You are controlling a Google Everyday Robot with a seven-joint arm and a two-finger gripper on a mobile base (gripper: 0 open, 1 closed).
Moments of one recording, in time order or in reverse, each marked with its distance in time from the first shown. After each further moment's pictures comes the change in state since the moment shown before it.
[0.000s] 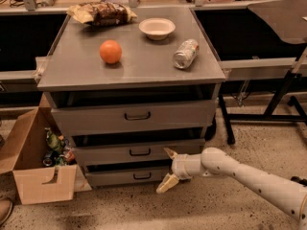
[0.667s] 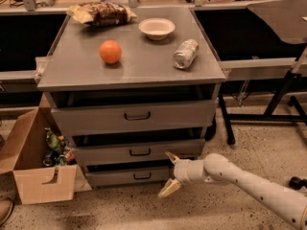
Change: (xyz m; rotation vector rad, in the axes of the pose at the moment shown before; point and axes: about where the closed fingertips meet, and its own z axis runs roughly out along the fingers) arm 0.015 0.009 0.005 0.000 -0.028 -0.015
